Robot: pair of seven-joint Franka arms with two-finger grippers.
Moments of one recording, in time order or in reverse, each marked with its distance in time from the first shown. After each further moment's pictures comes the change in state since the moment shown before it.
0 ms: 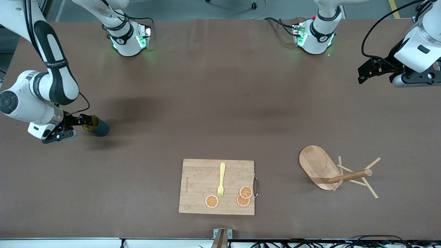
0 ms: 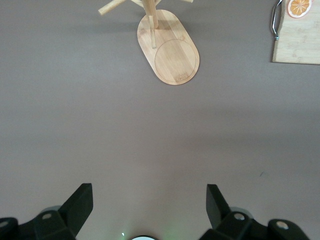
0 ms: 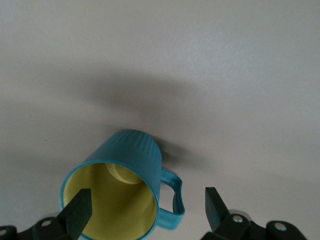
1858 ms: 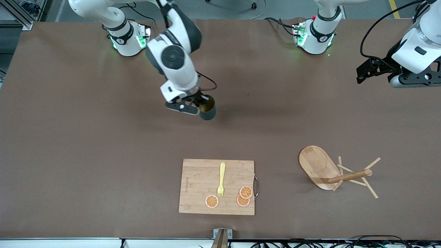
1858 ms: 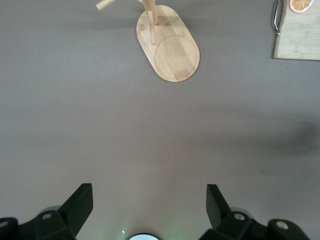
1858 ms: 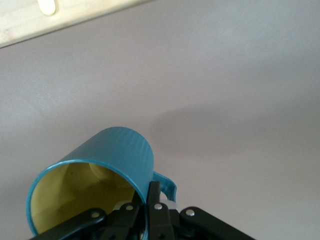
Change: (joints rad) left arm 0.000 0.000 -0.002 -0.011 0.000 -0.002 0.000; right arm 0.927 0.093 0.029 0.366 0.116 -0.166 1.516
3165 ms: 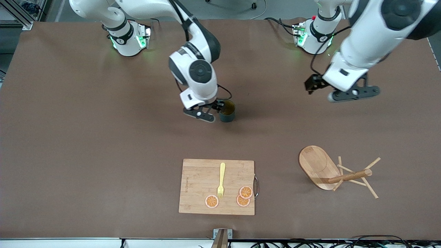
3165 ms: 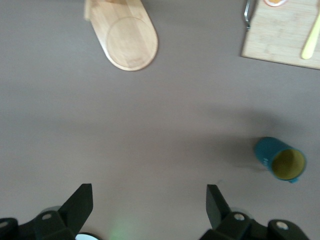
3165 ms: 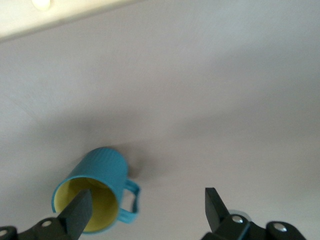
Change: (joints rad) left arm -0.016 0.097 -0.278 -0.059 -0.002 0.130 -0.422; right arm -0.019 0.073 -0.034 0.182 0.000 -0.194 -0.089
